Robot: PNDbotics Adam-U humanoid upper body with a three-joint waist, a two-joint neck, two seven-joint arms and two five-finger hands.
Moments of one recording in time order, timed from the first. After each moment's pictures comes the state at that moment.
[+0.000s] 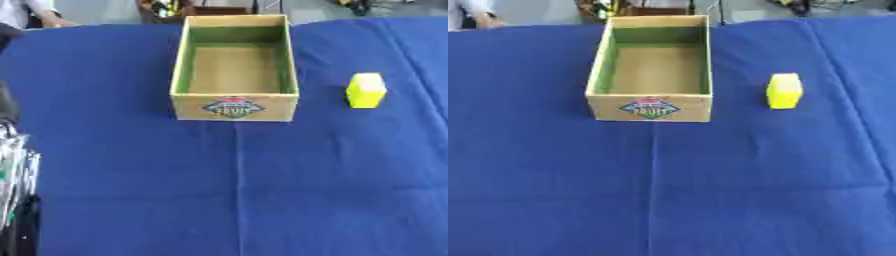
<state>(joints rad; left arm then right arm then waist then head) -0.36 0.19 0.12 -1.98 0.01 -0.20 0.40 -0.11 -0.50 -0.30 -1.98 -0.09 -0.50 -0.26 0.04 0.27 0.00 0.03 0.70</state>
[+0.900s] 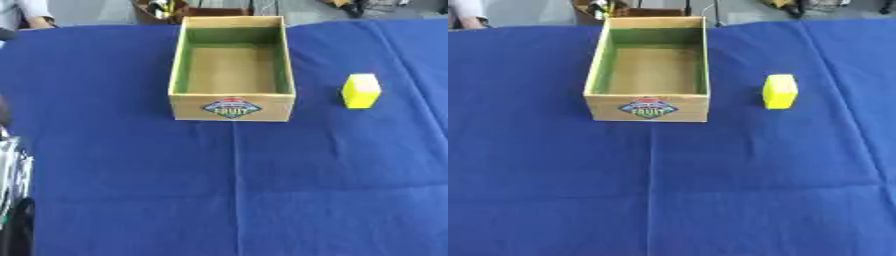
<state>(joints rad) -0.36 0.19 0.12 -1.98 0.01 -0.20 0.39 -0.20 -0.91 -0.24 -1.98 0.04 -0.29 -0.24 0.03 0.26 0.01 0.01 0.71</state>
